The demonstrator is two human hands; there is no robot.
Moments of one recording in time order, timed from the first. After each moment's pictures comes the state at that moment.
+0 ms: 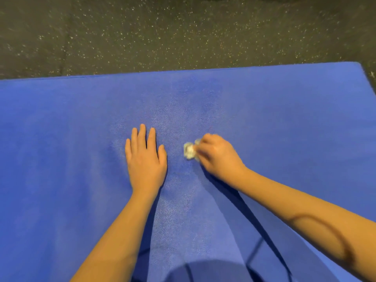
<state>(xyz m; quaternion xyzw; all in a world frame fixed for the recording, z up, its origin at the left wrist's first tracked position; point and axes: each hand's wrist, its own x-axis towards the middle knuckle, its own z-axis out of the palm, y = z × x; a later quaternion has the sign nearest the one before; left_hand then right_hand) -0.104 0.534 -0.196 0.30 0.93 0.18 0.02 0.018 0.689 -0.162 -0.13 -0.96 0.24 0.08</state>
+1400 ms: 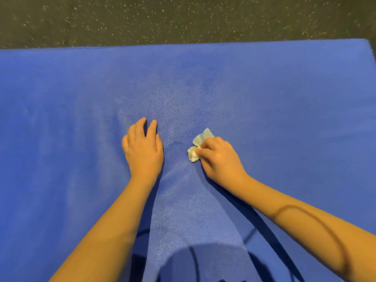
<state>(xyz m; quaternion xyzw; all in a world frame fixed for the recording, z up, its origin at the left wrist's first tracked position) -0.074 0.496 -0.178 0.29 0.94 0.16 0.02 0.077 0.638 -0.157 -0.13 -0.96 0.23 0.10</state>
